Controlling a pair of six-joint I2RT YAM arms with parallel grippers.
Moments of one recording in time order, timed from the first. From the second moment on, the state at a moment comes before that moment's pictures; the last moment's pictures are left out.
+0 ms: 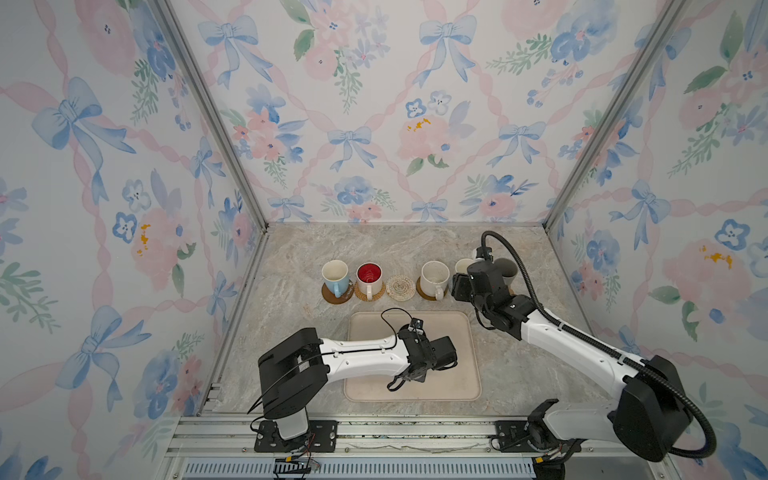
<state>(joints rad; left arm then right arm) -1.20 1.71 1.14 -0.88 -0.40 -0.95 0.59 1.33 0.93 -0.24 0.38 0.52</state>
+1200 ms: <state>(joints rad) -0.88 1.67 1.25 -0.65 -0.45 -0.67 0.57 1.33 0.93 -0.24 0.36 0.52</state>
